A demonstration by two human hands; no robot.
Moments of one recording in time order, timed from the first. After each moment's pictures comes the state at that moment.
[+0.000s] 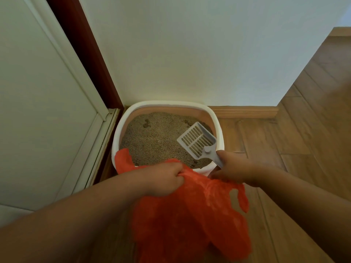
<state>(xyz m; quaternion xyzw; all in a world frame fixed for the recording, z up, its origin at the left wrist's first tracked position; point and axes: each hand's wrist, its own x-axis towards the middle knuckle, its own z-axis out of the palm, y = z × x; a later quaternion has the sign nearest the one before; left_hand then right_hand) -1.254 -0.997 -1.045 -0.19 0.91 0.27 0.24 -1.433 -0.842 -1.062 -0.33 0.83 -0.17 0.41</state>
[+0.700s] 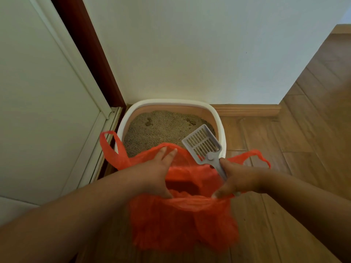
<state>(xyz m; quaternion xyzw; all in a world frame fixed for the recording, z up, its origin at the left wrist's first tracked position) -1.233 -1.014 -1.056 -0.24 0.90 0.19 0.30 -1.438 -0.822 -1.086 -0.34 0.74 -0.15 0.56</state>
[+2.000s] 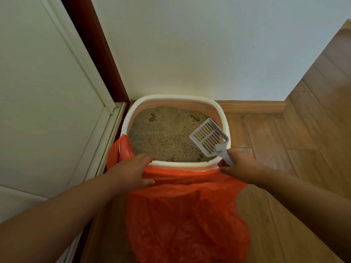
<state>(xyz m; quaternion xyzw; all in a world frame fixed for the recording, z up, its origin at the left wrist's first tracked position) -1.173 -1.072 -1.104 -0.24 0.94 0.17 0.16 -1.437 -0.828 -1.111 -0.35 0.86 -0.18 0.34</state>
